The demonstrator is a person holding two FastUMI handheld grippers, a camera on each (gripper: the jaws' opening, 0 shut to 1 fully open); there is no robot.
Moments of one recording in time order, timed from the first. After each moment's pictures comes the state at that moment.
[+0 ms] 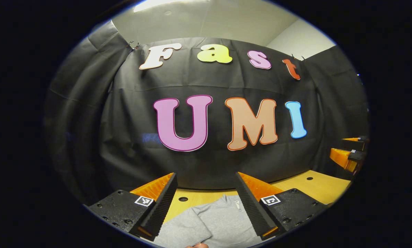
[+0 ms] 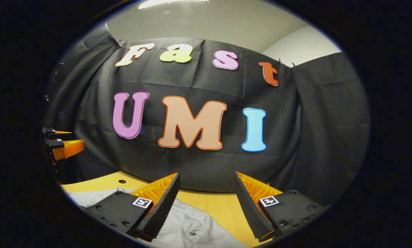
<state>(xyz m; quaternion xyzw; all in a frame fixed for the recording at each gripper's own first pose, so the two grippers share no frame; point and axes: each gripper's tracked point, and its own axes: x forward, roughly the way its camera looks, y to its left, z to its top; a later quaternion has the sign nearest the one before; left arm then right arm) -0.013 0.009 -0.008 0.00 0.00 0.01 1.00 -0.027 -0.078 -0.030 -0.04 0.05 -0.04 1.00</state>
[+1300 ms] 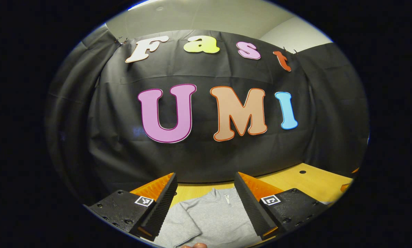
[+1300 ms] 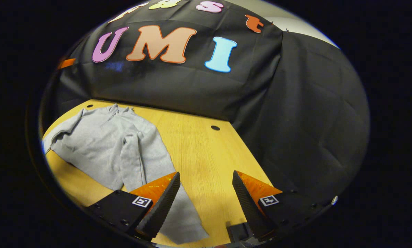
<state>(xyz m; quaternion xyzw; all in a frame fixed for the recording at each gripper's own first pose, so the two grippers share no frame) 0.003 -0.033 -0.034 0.01 0.04 -0.03 1.00 -0.192 -0.260 -0.236 -0.11 0.33 -0.14 0.93</state>
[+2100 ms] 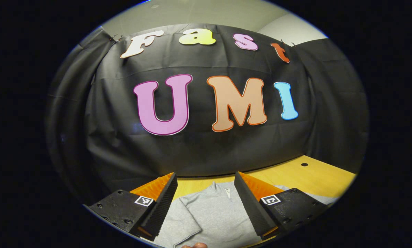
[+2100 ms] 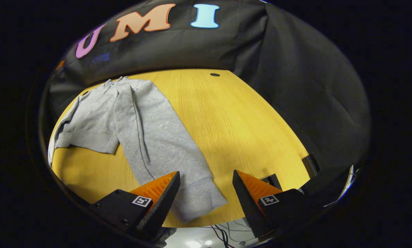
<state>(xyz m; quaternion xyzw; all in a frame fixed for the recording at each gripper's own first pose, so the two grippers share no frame) 0.010 -0.039 -0.063 0.02 0.07 -0.03 1.00 -0.285 -0.259 -0.330 0.00 0.48 -0.16 0.86</state>
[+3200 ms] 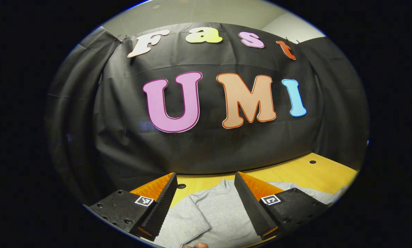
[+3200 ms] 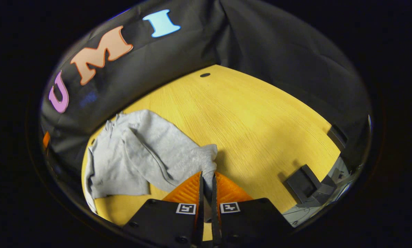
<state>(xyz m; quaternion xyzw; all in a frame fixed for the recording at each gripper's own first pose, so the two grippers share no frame) 0.004 -0.009 -0.066 0.02 0.08 0.01 1.00 -0.208 -0.231 -0.307 0.21 0.43 -0.20 0.85</state>
